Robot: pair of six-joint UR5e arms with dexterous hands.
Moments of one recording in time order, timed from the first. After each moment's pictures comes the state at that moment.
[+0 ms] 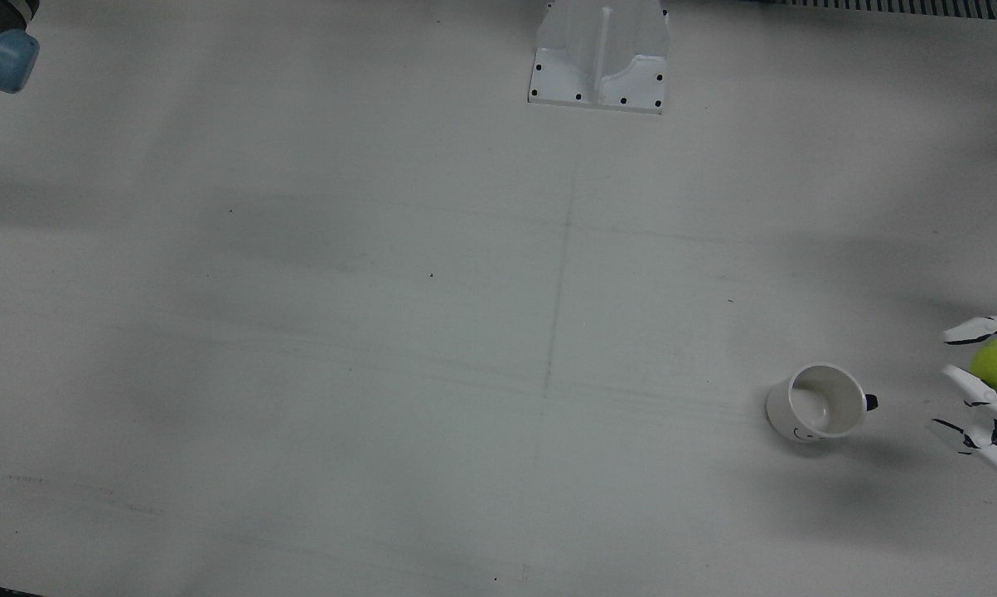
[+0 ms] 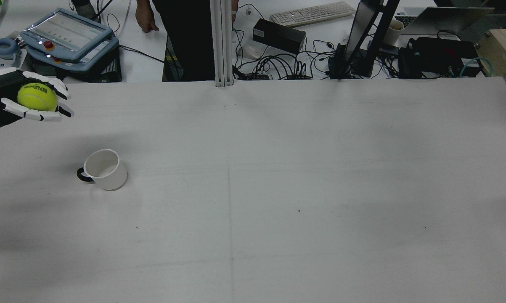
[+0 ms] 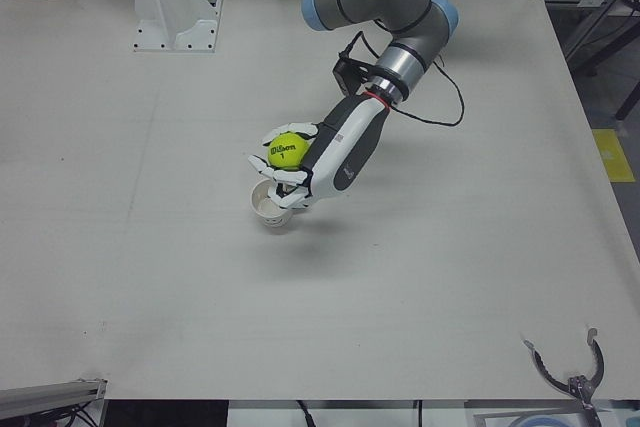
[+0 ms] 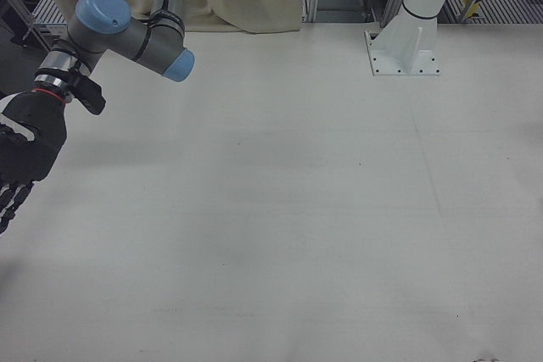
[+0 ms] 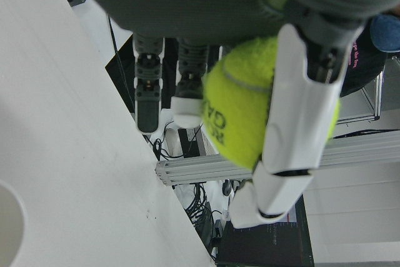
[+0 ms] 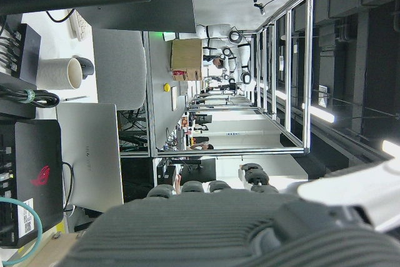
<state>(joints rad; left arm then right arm) -1.10 -1.78 -1.92 0.36 1.75 0.29 1.51 -1.45 1.50 -3.32 -1.41 0.08</state>
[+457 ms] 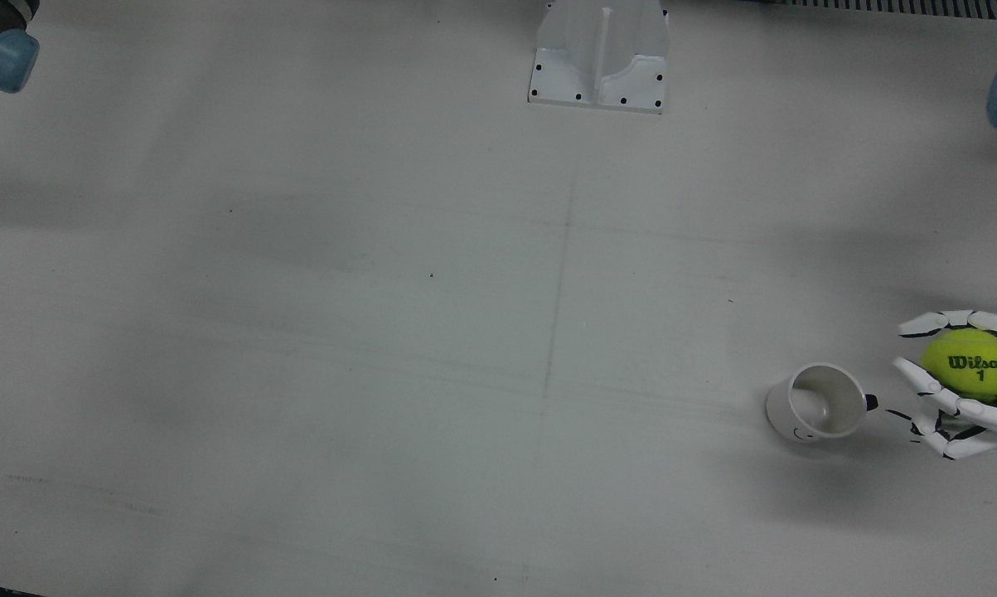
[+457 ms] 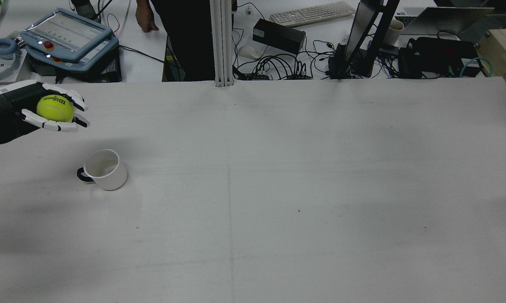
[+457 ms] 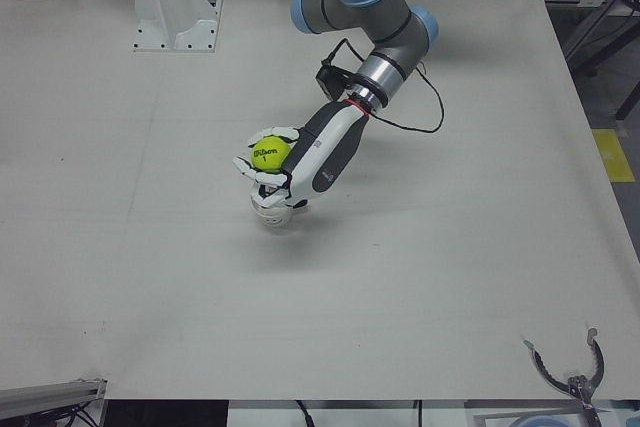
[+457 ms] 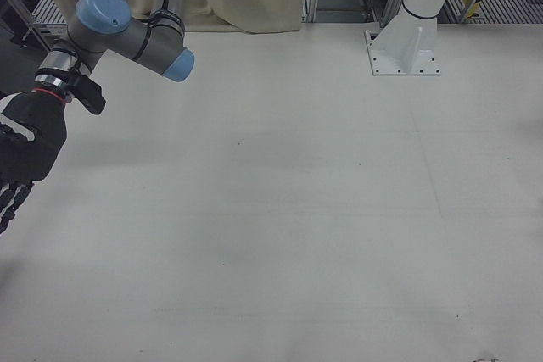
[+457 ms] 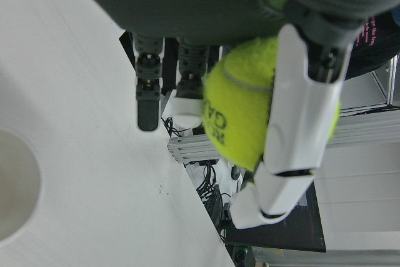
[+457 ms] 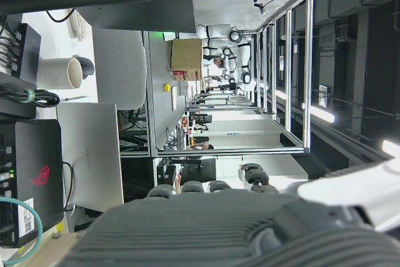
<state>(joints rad) -1.03 -1.79 -1.91 0.36 1.72 0.29 1.51 -1.45 1.50 -3.32 -1.41 0.08</state>
